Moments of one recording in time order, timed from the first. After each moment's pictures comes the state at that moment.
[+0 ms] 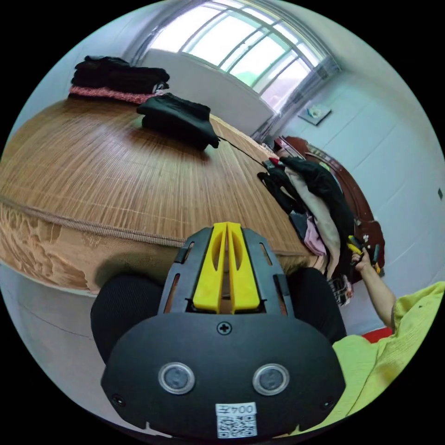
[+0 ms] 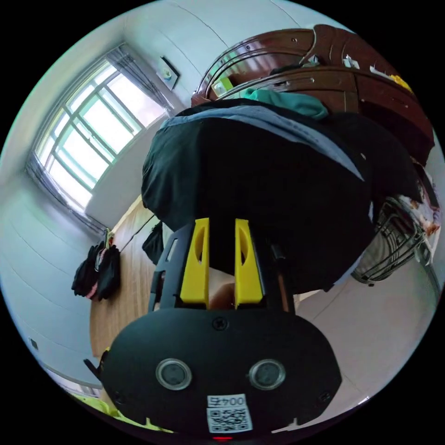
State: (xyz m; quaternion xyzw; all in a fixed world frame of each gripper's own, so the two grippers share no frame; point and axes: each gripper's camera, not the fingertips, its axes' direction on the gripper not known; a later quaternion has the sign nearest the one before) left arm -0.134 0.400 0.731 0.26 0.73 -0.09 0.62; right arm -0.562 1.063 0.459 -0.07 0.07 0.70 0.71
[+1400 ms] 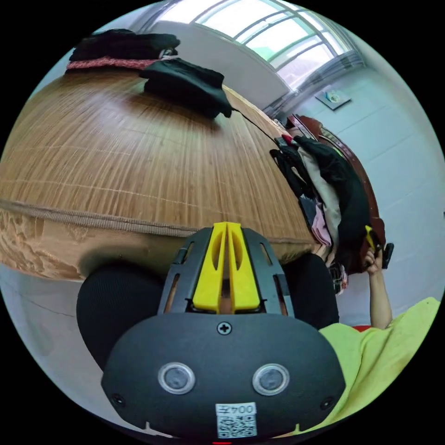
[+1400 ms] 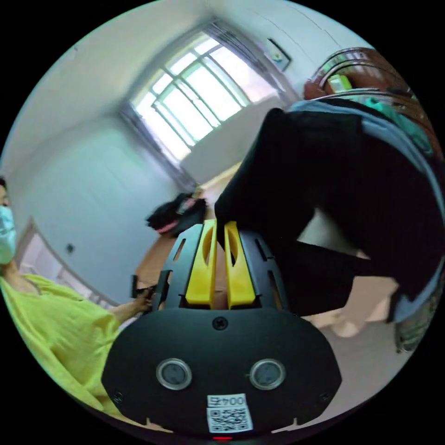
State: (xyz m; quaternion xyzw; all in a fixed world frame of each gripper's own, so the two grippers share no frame) left arm -0.079 0.412 0.824 0.18 0.75 -0.01 0.63; right arm -0.610 1.147 0.382 0.02 -0.15 0.55 0.82
